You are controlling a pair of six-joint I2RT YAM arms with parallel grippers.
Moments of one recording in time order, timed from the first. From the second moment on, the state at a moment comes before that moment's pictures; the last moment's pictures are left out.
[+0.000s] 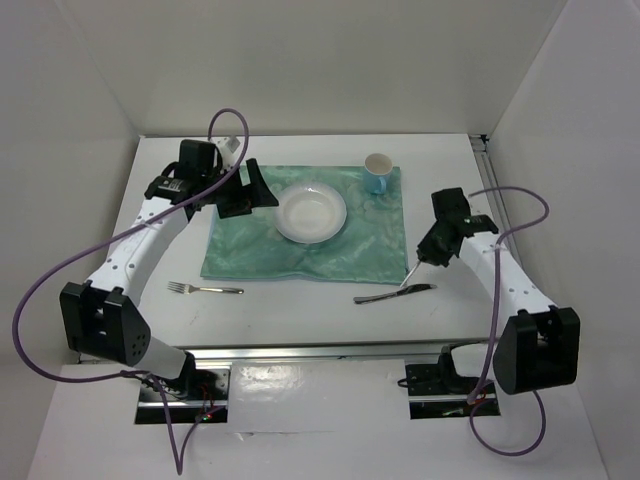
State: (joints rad) left arm -0.20 1.46 1.36 -0.65 0.43 -0.48; right arm 0.11 1.26 0.92 -0.79 0.14 0.81
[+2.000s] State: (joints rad) left arm 0.00 1.34 0.78 -0.80 -0.10 -1.04; right arm 0.40 1.76 1.46 -0.73 -0.01 0.47
